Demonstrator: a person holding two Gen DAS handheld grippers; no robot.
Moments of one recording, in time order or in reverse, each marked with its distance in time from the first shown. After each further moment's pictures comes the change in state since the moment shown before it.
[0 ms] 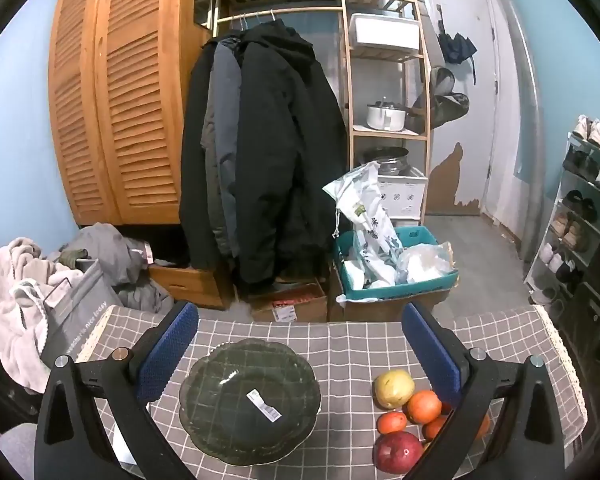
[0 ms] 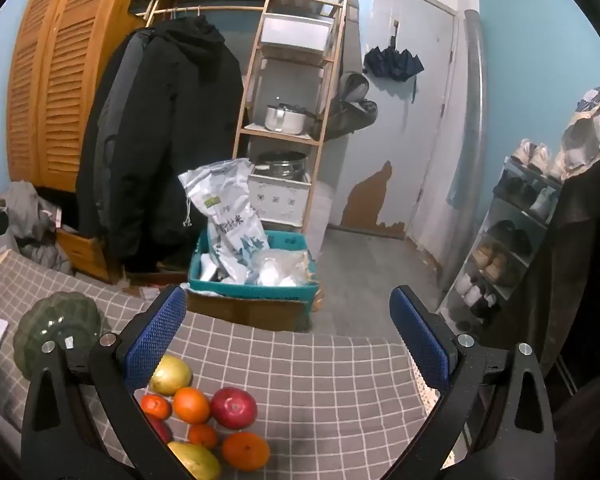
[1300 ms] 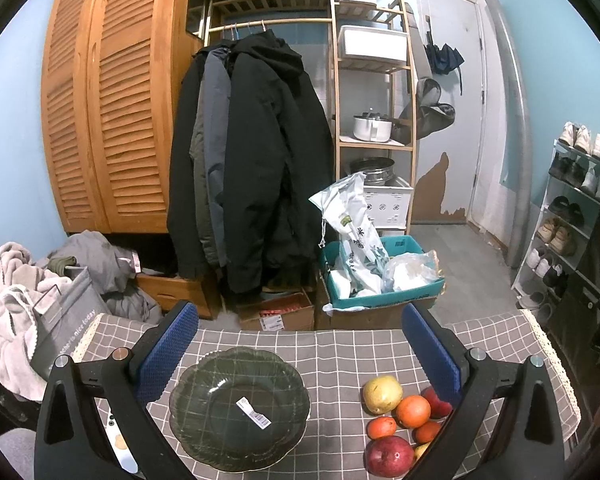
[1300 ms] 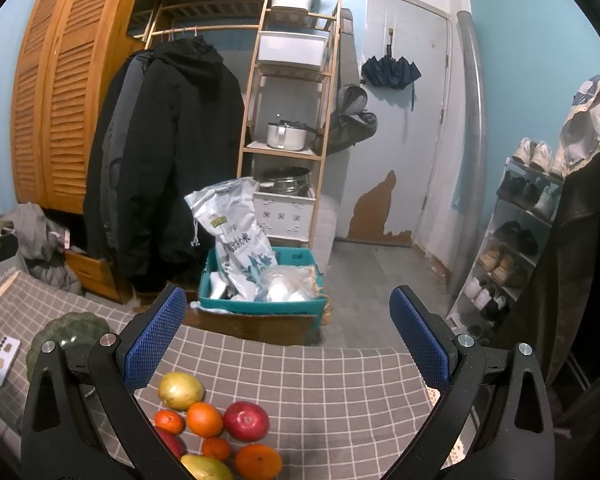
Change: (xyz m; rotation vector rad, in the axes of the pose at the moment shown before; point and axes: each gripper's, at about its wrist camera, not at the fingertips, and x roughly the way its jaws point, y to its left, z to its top) left arm -0.008 -0.002 0.002 -0.001 -0.043 -0.041; right arm -0.008 0.002 0.007 0.033 -0.060 0.020
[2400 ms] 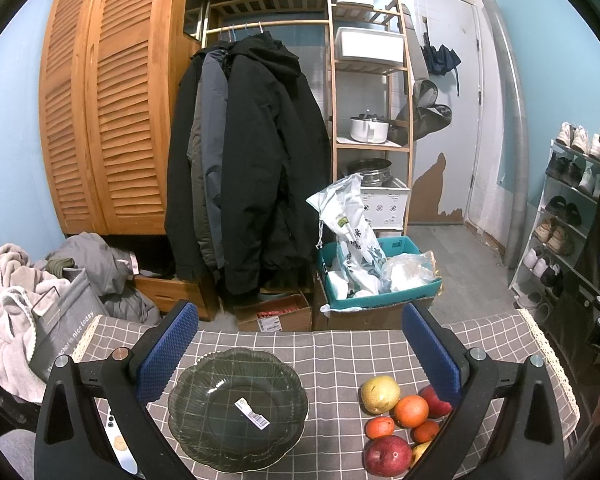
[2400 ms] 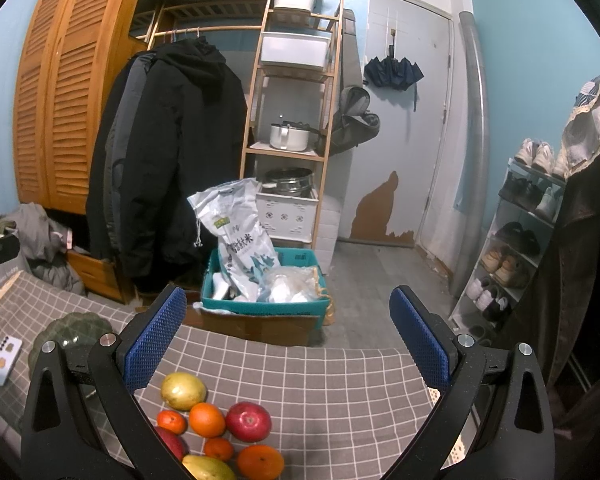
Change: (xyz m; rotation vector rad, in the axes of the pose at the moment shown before) left arm -0.001 -0.001 -0.001 -0.004 -0.004 -0.001; right arm 0.000 -0.001 0.000 0.006 0.001 0.002
